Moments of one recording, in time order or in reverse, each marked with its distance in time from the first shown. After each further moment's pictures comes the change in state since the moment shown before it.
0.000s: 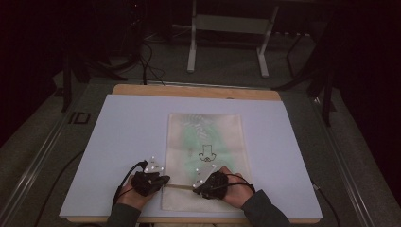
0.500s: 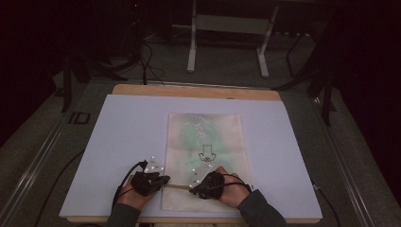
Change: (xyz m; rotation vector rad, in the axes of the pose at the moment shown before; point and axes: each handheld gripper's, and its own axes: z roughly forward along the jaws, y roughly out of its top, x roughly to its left) left arm 0.000 0.000 0.000 -0.003 0.001 -0.001; right arm 0.001 0.007 0.007 -0.014 0.006 -0.006
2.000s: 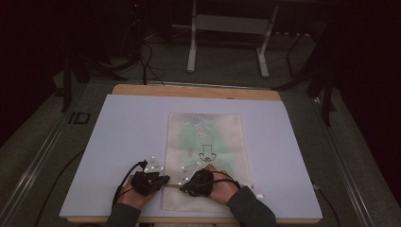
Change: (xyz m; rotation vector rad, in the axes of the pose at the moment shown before) left arm 0.001 0.000 0.000 0.002 -0.005 -0.001; right arm -0.003 0.024 0.019 -0.011 0.019 -0.015
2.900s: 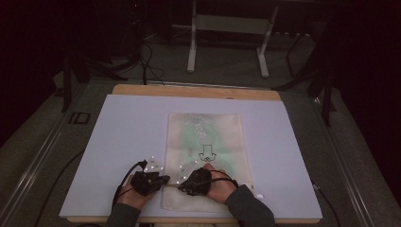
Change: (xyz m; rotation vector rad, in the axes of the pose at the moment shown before) left arm 0.001 0.000 0.000 -0.002 -0.003 -0.003; right arm -0.003 0.005 0.004 0.002 0.005 0.000
